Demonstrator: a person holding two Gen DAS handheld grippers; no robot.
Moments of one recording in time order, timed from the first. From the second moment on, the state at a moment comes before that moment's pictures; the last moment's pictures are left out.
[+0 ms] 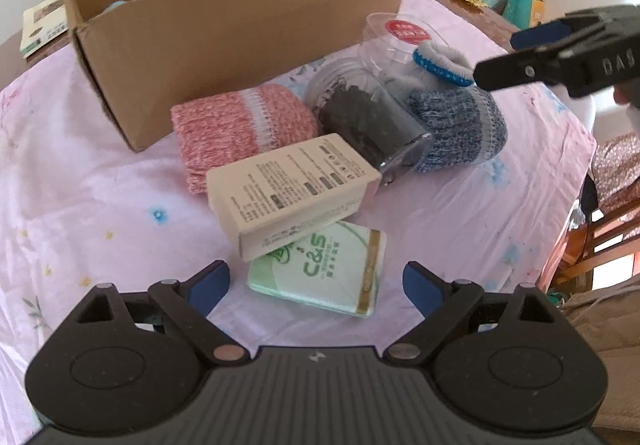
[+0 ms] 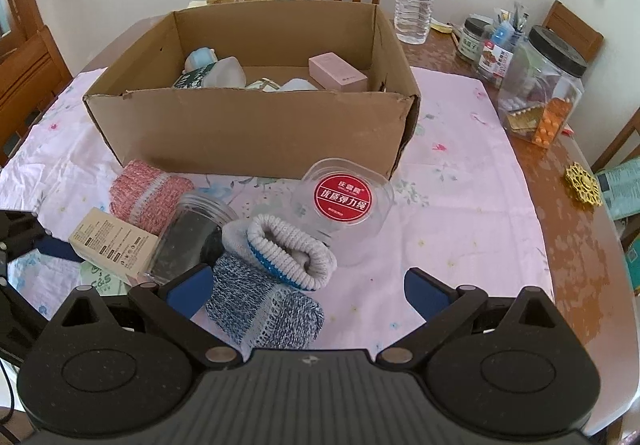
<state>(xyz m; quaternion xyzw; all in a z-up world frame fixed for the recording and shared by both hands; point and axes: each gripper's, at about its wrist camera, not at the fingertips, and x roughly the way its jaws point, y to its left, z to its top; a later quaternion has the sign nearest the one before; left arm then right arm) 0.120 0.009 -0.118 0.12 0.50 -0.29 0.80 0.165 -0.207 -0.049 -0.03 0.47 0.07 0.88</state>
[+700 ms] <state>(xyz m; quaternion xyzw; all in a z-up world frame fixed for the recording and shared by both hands) 0.105 -0.002 -0.119 0.11 0.50 -0.32 0.80 0.158 -0.214 -0.059 -0.01 0.48 0.05 0.87</state>
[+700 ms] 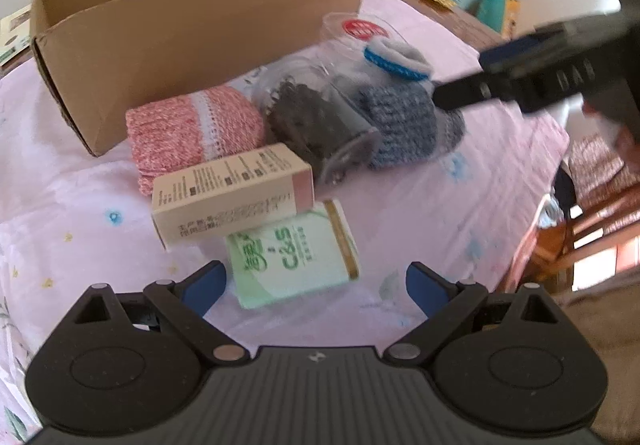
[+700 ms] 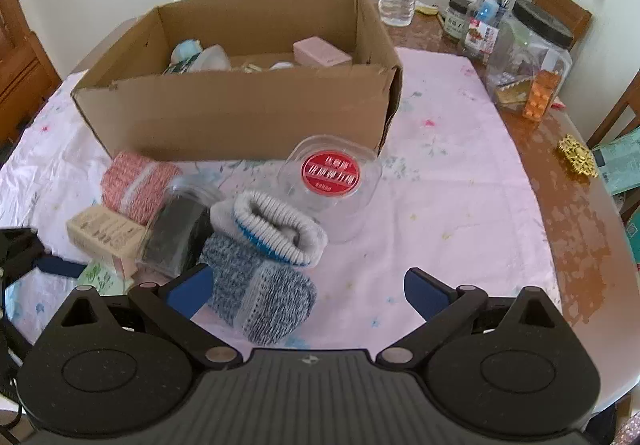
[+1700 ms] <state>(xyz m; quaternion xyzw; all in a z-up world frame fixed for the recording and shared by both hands) 0.110 0.002 -0.119 0.11 0.49 -0.29 0.81 0.179 -0.183 -0.107 -0.09 0.52 0.08 0.84</state>
